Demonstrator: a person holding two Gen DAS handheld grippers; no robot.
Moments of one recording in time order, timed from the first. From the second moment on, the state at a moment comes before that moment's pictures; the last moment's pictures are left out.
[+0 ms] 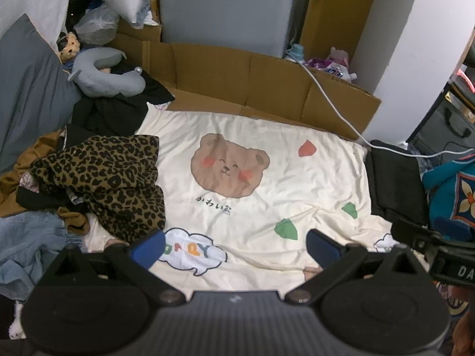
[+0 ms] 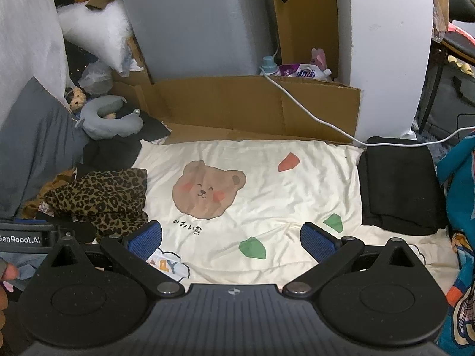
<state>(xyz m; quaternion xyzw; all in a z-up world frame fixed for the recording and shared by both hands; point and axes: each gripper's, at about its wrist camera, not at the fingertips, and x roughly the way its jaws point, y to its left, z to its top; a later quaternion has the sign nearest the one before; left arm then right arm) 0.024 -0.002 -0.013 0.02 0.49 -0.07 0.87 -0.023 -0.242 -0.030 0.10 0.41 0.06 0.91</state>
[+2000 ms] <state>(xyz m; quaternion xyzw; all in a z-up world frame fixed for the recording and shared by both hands) 0.181 0.215 -0.006 -0.06 0.50 0.02 0.86 0.041 -0.163 -0.096 0.15 0.41 0.11 0.89</state>
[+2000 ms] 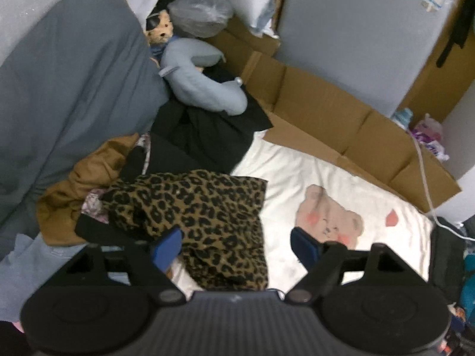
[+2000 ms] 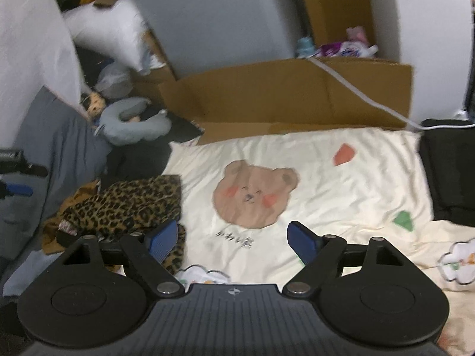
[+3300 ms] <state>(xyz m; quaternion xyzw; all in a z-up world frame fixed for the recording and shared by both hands) 0.200 0.250 -0.041 -0.02 0.54 0.03 0.84 0.104 0.064 -0.351 0.18 0.51 0.25 0.81</state>
